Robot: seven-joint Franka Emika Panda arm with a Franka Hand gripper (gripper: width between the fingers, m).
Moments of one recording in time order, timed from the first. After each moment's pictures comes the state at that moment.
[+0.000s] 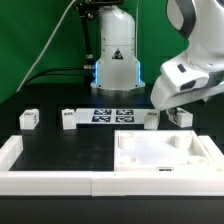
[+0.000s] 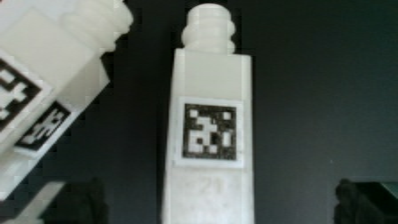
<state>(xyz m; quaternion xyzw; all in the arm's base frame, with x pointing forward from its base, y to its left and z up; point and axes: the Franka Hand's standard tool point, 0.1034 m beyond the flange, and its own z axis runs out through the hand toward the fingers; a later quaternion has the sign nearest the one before) 0.365 0.156 0.033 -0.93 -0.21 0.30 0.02</state>
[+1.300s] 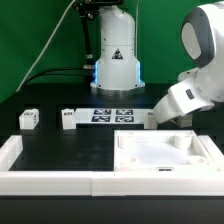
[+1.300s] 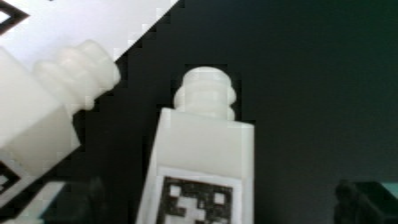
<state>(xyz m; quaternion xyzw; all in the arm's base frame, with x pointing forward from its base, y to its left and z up) 0.339 0.155 0.012 -0.87 -0.25 0.43 -0.01</state>
